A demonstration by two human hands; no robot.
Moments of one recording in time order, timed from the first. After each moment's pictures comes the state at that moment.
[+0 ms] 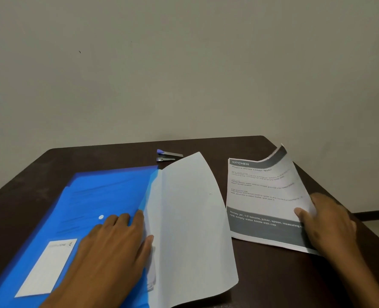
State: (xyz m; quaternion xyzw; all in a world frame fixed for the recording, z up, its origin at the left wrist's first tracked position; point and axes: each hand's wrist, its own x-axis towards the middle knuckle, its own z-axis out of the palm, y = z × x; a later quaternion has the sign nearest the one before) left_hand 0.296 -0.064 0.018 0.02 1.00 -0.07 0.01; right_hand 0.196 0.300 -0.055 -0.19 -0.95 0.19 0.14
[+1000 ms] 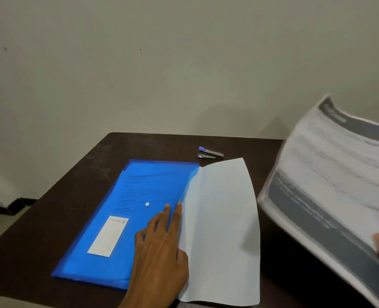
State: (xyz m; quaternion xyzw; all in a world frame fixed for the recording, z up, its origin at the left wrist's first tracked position) left_hand 0.305 -0.057 -0.015 -0.09 0.98 0.17 -0.07; right_hand 0.133 0.321 0.112 -0.05 -0.71 0.66 0.22
